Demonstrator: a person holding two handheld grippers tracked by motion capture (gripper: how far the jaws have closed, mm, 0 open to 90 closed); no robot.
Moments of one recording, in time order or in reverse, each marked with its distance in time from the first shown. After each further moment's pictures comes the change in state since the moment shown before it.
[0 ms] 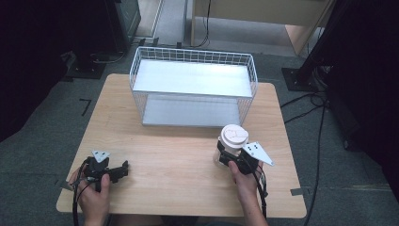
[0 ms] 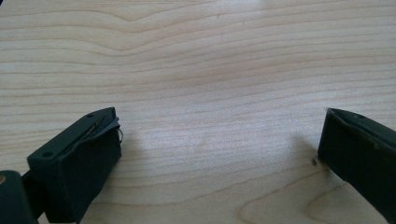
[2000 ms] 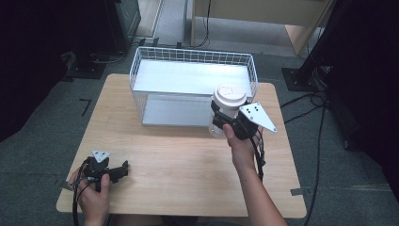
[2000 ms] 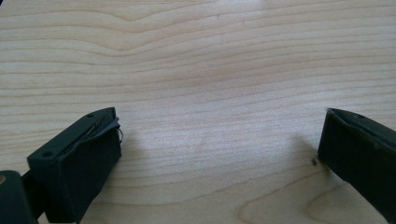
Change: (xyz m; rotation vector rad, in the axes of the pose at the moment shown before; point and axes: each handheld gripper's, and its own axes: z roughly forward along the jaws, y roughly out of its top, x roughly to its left) left arm 0.000 0.000 0.000 0.000 0.000 0.000; right arm 0.043 0.132 0.018 -0.227 0.030 -0.098
